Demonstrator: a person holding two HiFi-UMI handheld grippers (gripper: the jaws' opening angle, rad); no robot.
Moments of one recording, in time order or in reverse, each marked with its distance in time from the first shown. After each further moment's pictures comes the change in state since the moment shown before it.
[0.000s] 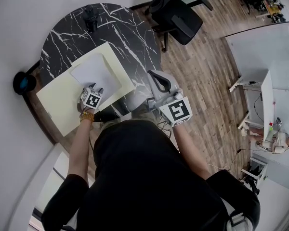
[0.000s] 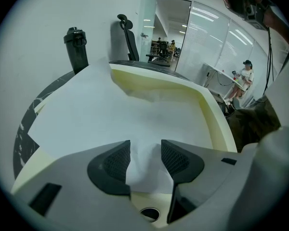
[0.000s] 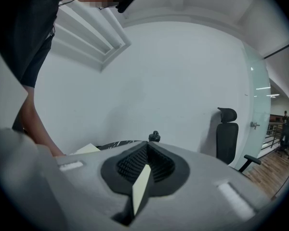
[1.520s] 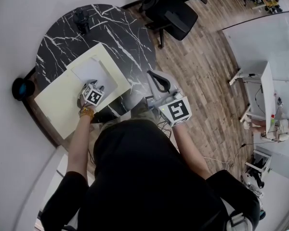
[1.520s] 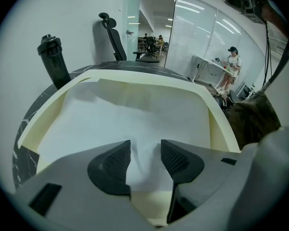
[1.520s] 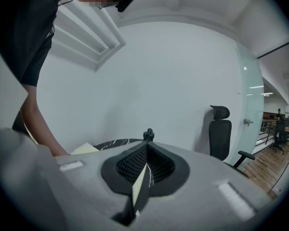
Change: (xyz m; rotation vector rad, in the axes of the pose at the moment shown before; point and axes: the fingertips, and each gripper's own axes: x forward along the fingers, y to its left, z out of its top) left arm 0.031 -0.014 0.024 0.142 0.053 -0.053; right arm -0.021 -0.019 -0.015 0.032 0.015 -0.046
